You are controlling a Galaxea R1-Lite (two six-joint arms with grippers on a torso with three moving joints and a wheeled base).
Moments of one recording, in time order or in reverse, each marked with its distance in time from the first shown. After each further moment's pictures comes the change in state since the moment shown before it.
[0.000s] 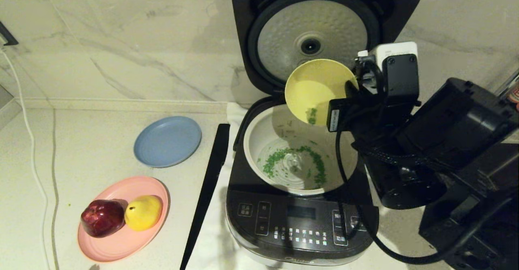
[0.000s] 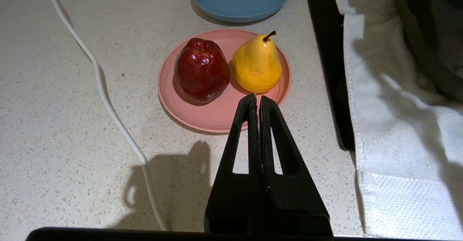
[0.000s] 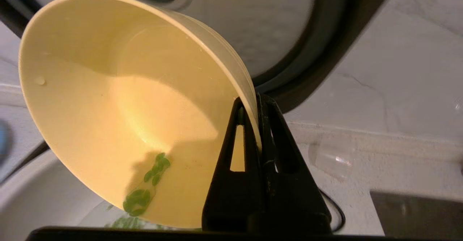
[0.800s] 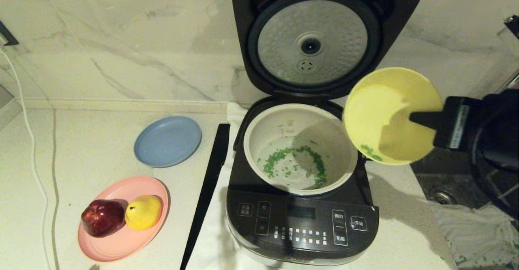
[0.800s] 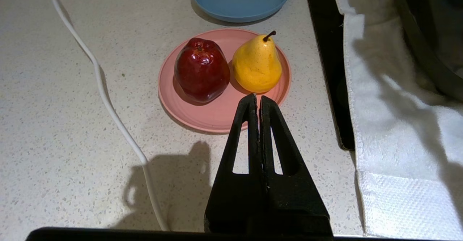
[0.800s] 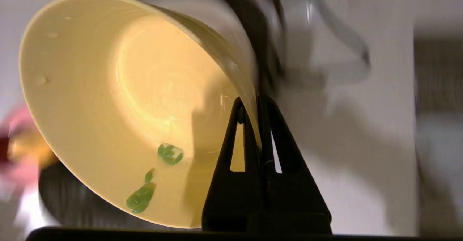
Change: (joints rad) left arm 0.000 0.000 0.000 0.000 0.000 0.000; right arm -0.069 -0.482 -0.249 1.464 0.284 0.779
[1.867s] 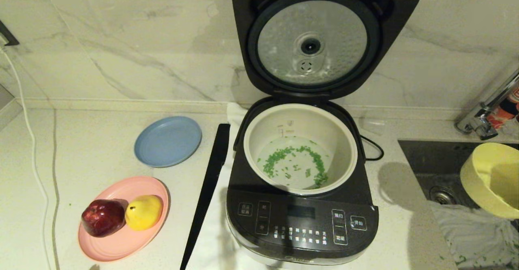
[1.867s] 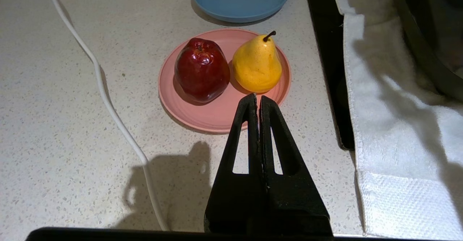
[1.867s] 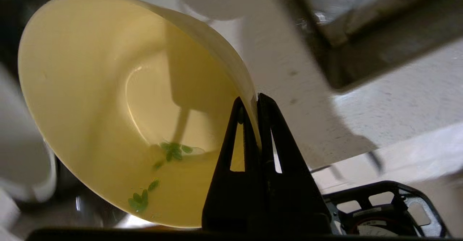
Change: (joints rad) left arm 0.000 0.000 0.000 0.000 0.000 0.000; right arm -1.192 -0.016 0.038 0.538 0.851 -0.014
